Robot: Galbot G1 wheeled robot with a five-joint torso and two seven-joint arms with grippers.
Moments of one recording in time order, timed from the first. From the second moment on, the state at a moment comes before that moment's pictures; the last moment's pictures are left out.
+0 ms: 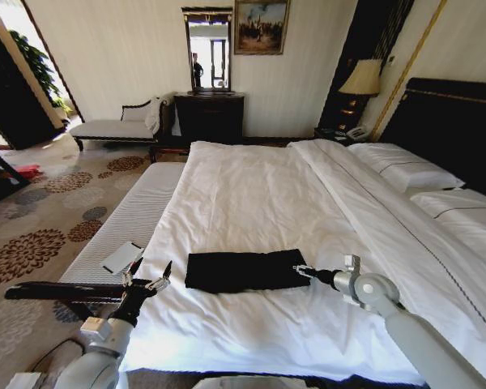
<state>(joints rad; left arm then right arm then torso) 1.85 -1.05 -0.67 -2.26 -0.50 -0.10 -0.06 -1.26 0.81 0.47 1.80 1.31 -0.74 0.14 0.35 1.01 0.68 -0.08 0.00</state>
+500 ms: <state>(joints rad) 1.85 -1.05 -0.67 -2.26 -0.50 -0.10 -0.06 -1.25 0.83 0.45 1.82 1.31 -0.74 0.16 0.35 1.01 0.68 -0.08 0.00</state>
